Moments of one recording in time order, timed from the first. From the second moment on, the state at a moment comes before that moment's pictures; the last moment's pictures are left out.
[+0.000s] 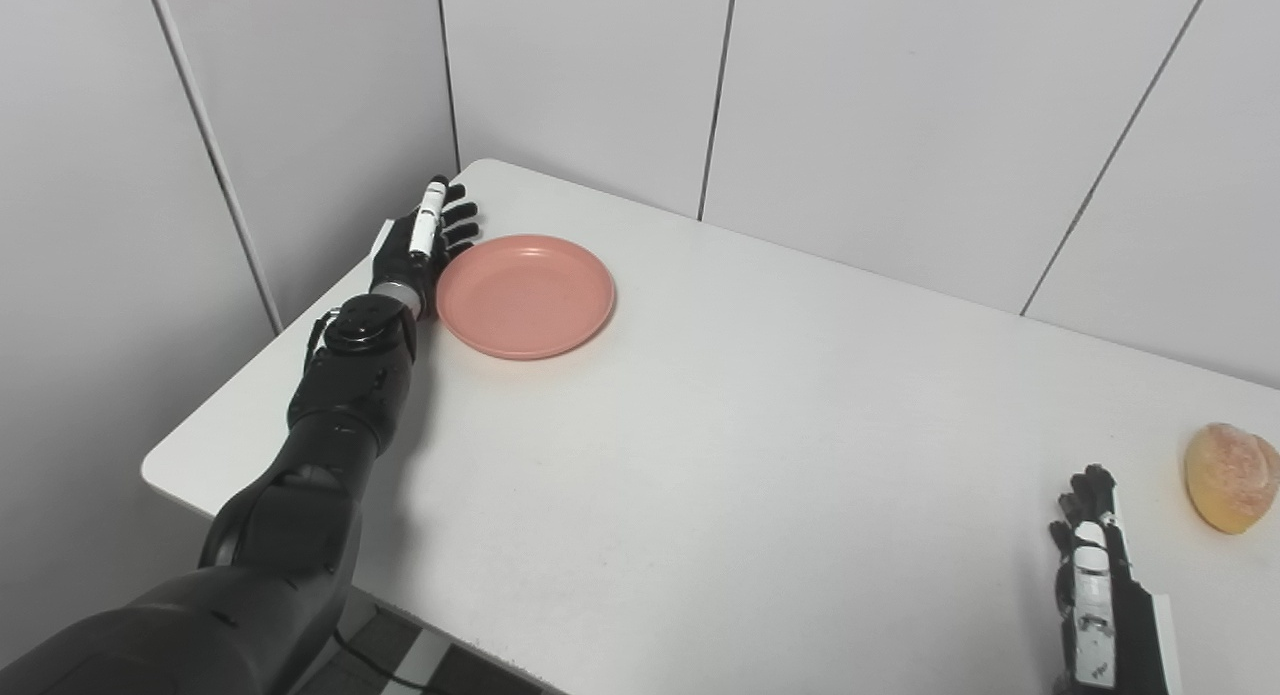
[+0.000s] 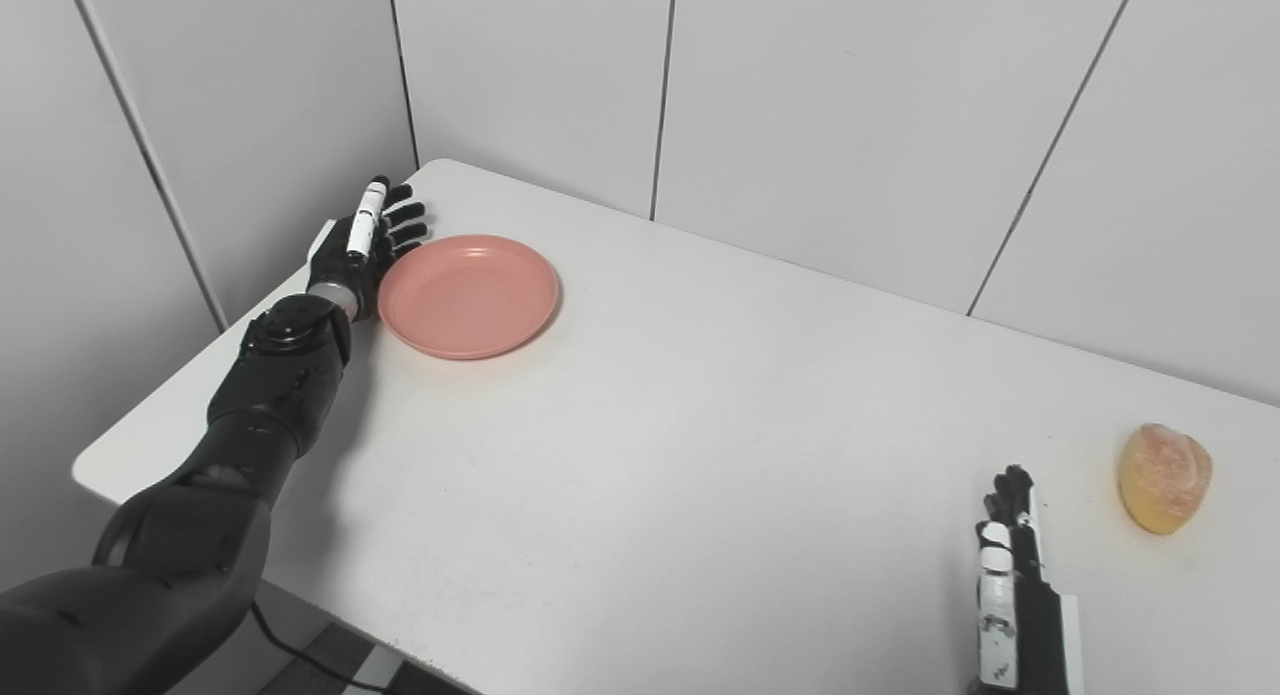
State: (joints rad) left arm -0.64 0.46 0.29 0.91 -0.26 0.03 -0.04; right arm -0.01 0.00 0.05 -0.05 -0.01 -0.10 0.03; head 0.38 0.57
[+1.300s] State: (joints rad) left arm -0.65 0.28 0.15 0.83 -0.28 0.03 -0.20; right arm 0.02 0.04 0.08 -0.09 -0.14 -0.04 -0.02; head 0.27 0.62
